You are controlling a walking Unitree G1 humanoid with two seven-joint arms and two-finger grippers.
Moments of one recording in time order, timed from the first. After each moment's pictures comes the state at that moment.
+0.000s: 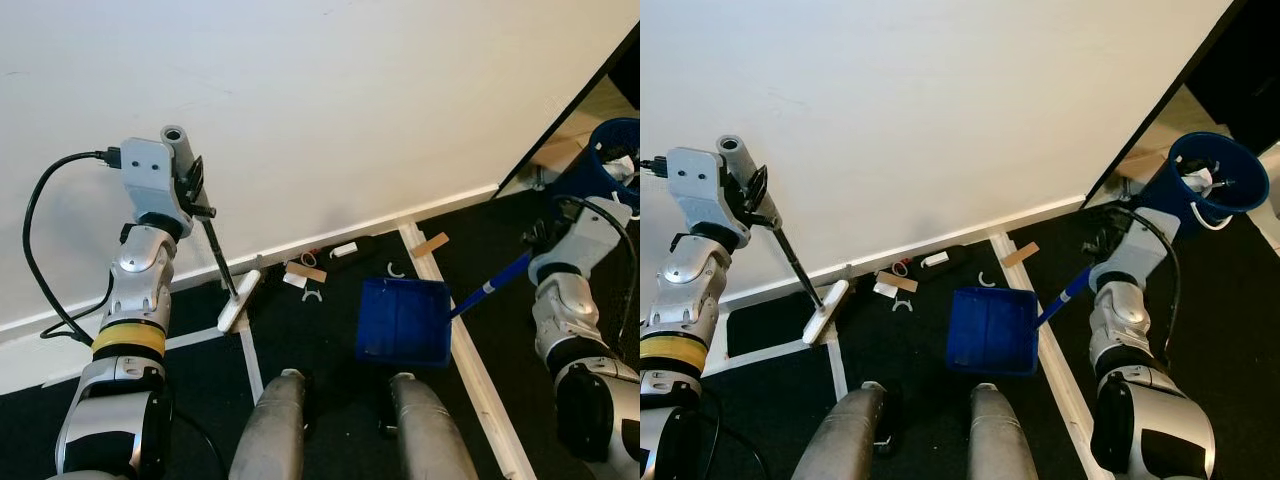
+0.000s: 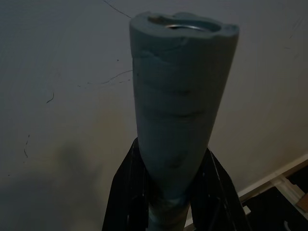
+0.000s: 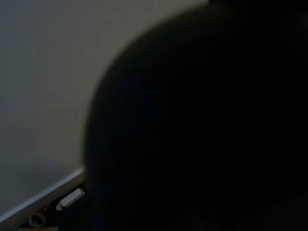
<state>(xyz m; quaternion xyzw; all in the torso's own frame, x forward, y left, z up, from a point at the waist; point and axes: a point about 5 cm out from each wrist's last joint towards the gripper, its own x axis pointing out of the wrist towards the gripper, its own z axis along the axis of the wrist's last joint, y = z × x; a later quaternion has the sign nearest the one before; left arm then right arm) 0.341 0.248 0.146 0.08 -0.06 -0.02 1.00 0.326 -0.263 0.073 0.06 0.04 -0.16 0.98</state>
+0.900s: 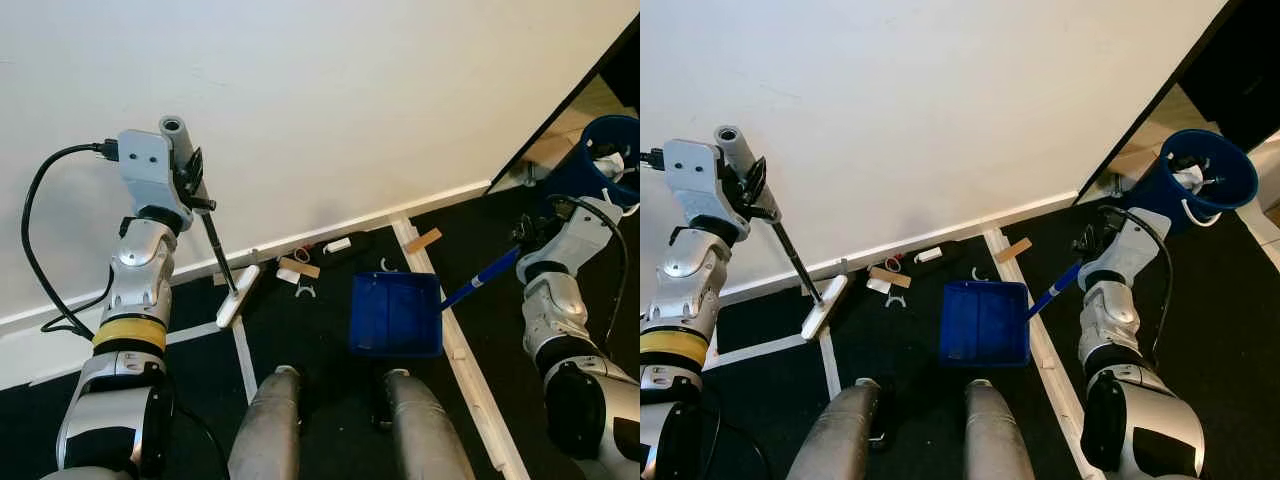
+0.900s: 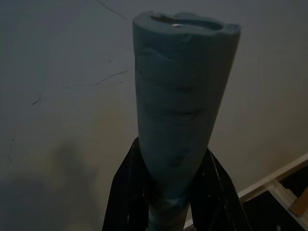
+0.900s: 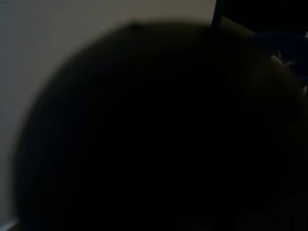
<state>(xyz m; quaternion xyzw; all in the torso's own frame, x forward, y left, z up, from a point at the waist) 0.343 0.246 0.151 0.08 -0.06 -0.02 0.99 0.327 -0.250 0.068 0.09 0.04 -0.14 0.98</state>
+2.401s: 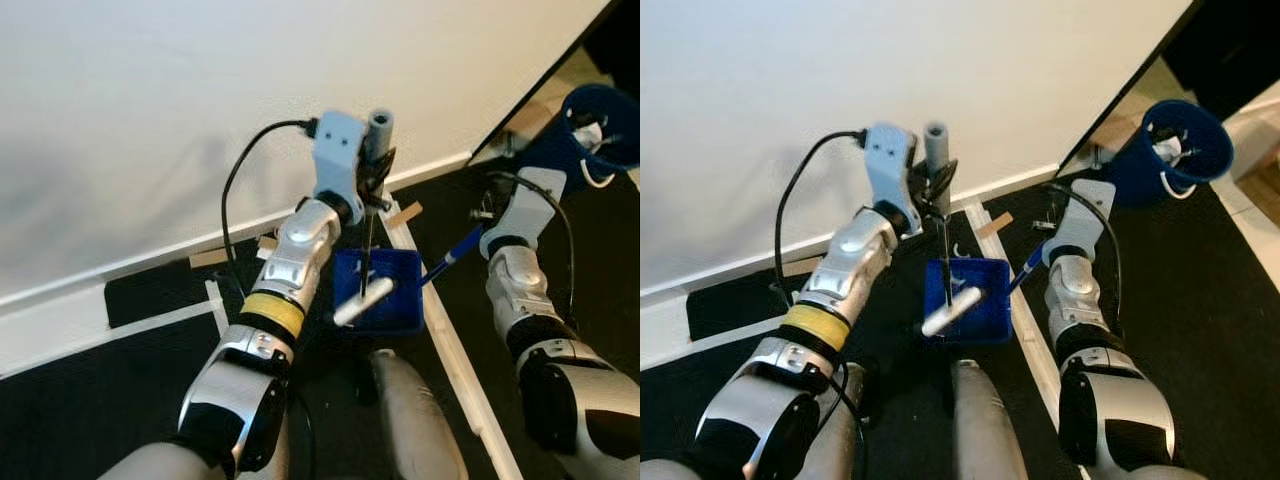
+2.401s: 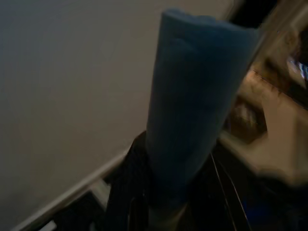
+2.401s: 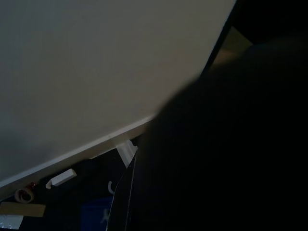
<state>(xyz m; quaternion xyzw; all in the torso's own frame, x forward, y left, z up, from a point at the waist) 0.364 0.054 0.198 -0.13 -0.07 -0.26 0.95 0.348 -0.205 0.077 0.02 0.07 -0.11 0.99</state>
